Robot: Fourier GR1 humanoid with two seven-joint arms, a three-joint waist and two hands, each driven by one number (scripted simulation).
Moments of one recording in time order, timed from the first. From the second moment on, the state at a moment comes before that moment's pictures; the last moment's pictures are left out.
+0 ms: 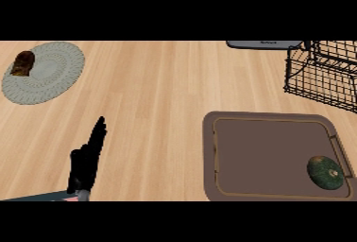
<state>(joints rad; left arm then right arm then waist) 0.01 0.27 -0.31 -1.38 0.15 0.37 -0.02 0.43 -0.47 -0.01 -2.17 0.81 -0.24 1.19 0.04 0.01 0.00</state>
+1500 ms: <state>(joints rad) 0.05 0.25 -0.27 -1.39 0.13 0.36 -0.03 0.04 -0.19 -0.09 -1.86 0.87 0.14 1.21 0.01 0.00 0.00</state>
